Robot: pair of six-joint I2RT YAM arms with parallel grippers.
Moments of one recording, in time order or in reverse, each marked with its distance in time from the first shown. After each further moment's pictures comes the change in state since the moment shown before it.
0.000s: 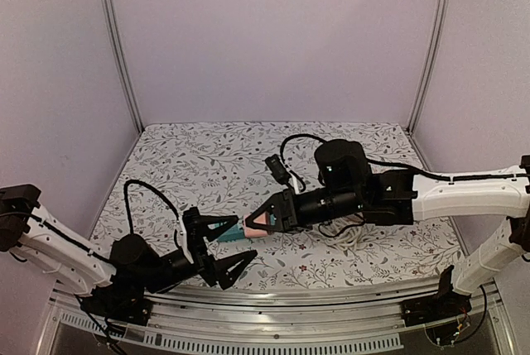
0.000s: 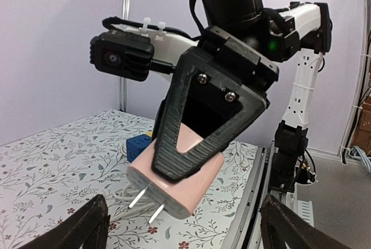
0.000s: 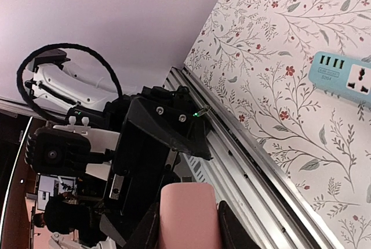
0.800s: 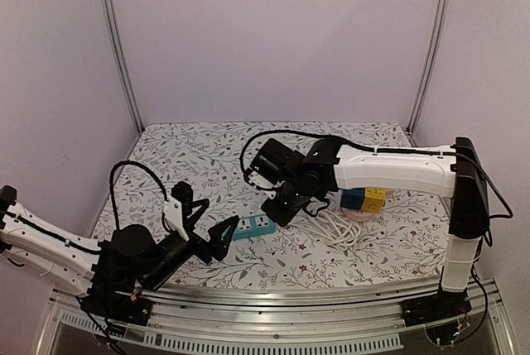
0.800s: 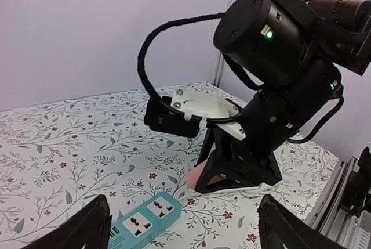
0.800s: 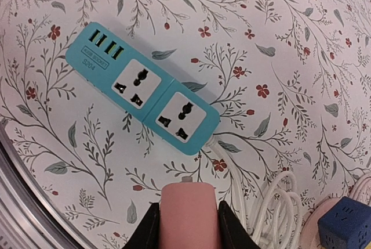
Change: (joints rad) left arm 0.000 -0.216 0.106 -0.524 -0.475 -0.164; right arm -0.055 0.459 0.602 -0.877 0.625 -0.782
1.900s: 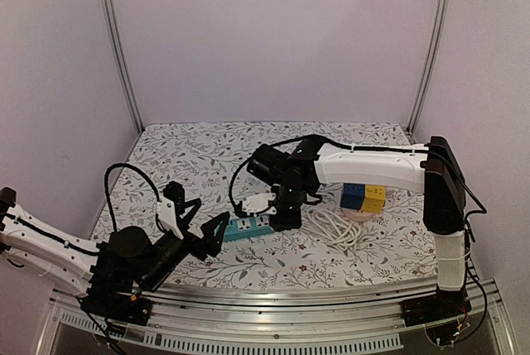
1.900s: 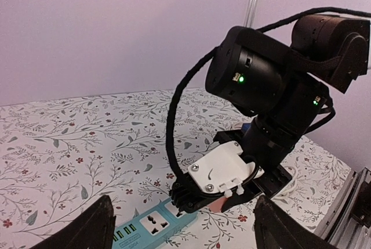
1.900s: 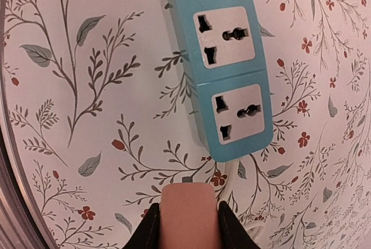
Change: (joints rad) left arm 0.008 -0.025 -0.036 0.014 -0.077 -0.015; right arm -0.055 0.165 0.129 -0.166 -0.171 -0.729
